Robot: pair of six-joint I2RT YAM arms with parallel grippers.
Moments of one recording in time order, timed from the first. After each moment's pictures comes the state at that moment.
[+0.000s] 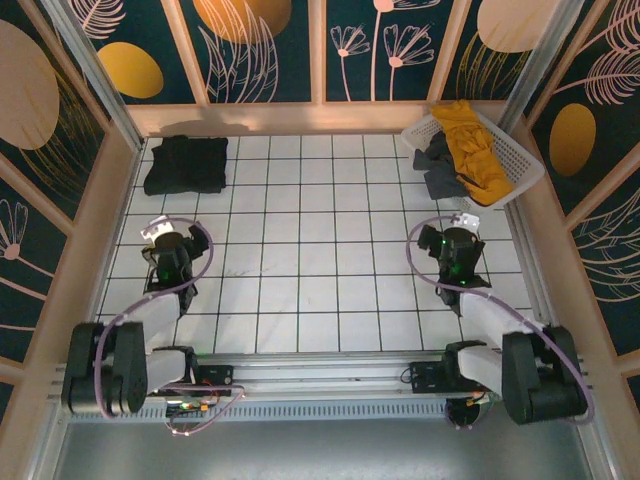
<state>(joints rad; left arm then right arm) 0.00 1.24 0.29 0.54 -0.32 -0.33 0.15 1.14 0.31 0.34 0.34 0.26</state>
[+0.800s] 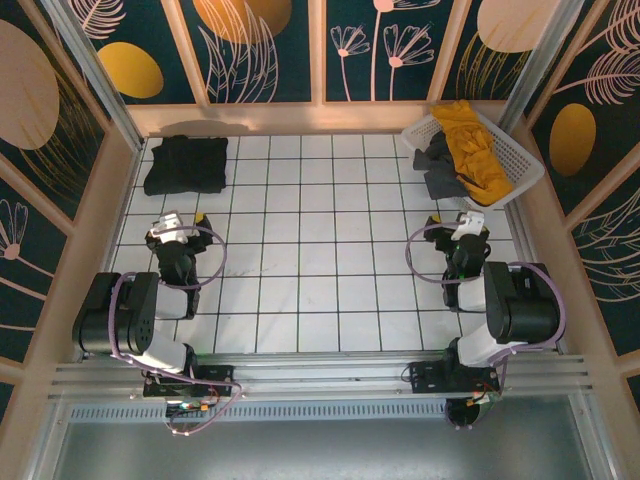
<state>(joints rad) 0.00 1.52 0.21 1.19 -0.26 -0.14 -0.03 1.53 0.23 1.11 0.09 0.12</state>
